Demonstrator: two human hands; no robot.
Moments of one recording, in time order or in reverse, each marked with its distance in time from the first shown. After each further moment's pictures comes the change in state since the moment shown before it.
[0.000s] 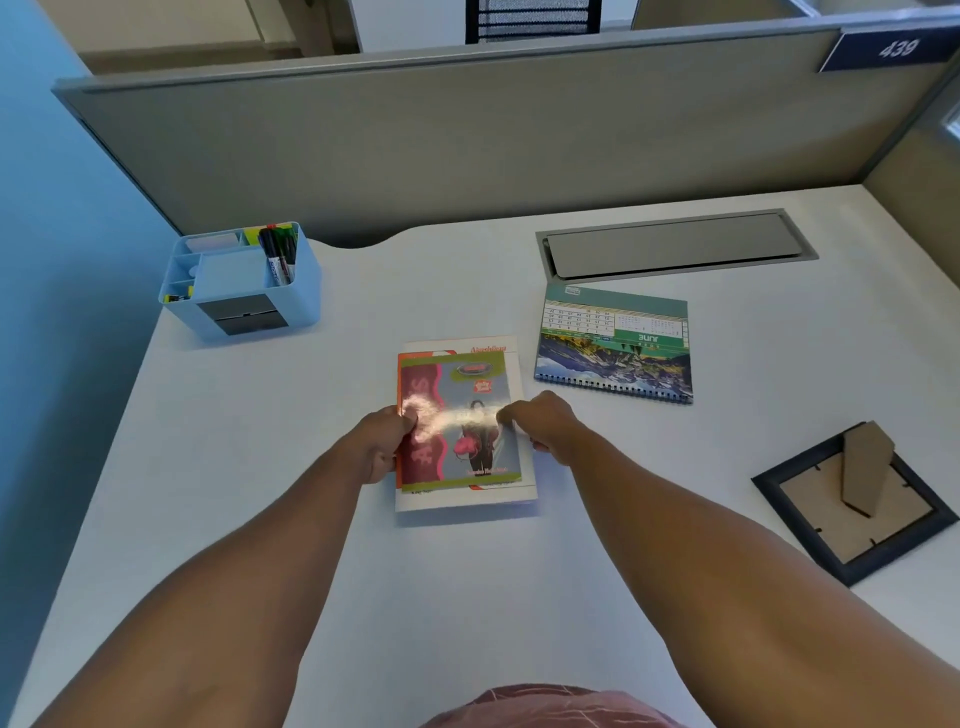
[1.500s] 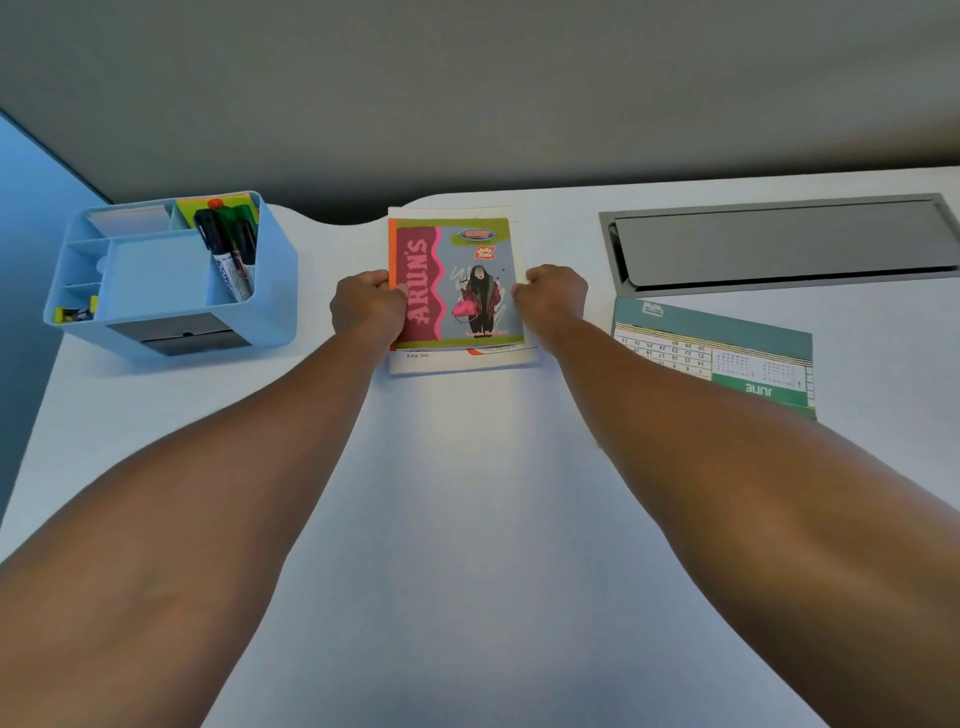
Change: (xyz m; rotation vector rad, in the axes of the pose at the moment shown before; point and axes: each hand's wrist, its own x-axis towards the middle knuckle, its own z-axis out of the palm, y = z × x) left_hand 0.179 0.159 -0.021 0.288 0.481 0.355; right_hand 0.201 -0.156 0.021 -0.310 0.360 -0.254
